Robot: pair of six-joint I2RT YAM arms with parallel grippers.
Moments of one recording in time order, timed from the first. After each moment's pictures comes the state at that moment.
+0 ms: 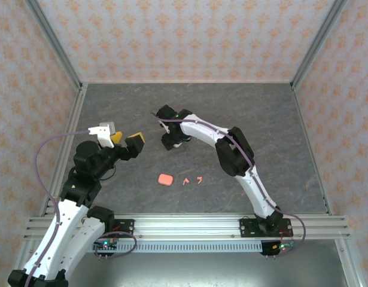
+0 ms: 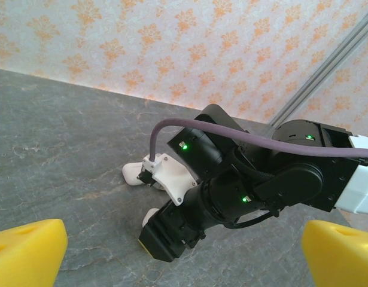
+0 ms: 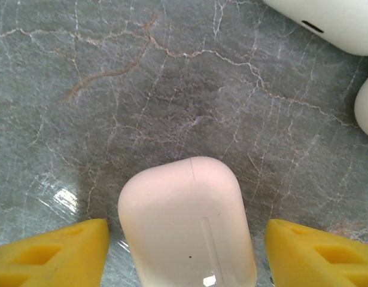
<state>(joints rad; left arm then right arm) -0.21 0.58 0.63 -0.26 0.19 -0.44 0.77 2.37 2.00 -0.93 0.07 0.10</state>
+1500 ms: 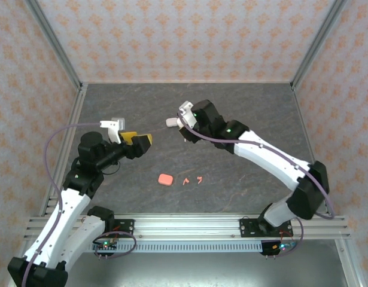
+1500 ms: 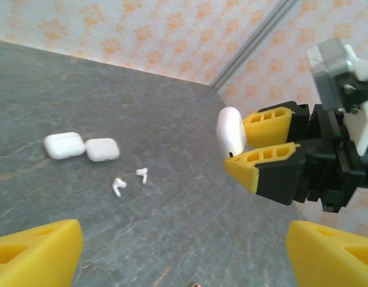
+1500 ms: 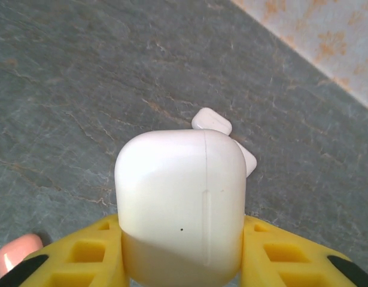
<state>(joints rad) -0.21 0.74 0.71 -0.25 0.47 -0.50 0.79 1.45 1.32 -0.53 0.08 -0.14</state>
